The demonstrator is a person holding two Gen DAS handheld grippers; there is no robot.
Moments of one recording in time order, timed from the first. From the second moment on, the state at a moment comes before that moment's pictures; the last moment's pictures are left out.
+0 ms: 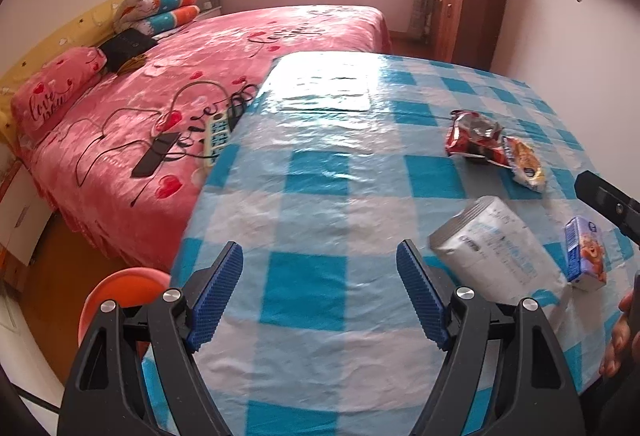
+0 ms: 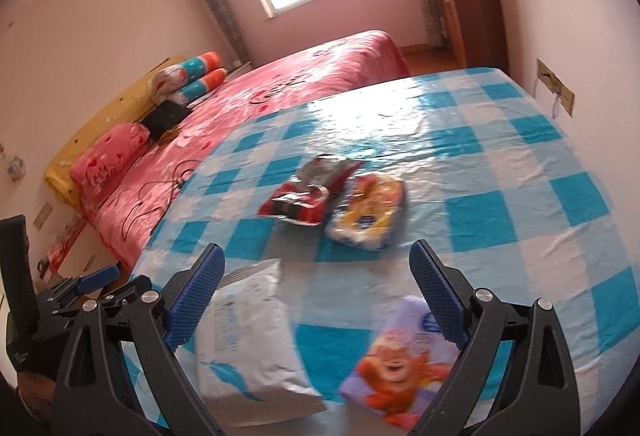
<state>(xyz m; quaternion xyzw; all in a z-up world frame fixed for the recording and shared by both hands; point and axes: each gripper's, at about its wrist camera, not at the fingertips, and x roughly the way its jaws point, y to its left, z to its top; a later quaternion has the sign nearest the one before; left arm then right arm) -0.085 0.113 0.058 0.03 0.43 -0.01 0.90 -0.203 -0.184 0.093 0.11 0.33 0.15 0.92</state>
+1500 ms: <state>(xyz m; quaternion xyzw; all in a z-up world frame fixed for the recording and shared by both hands) 0.082 -0.046 0.006 0.08 0.50 -0.17 0.85 -0.119 -0.240 0.028 0.17 0.39 0.08 0.90</state>
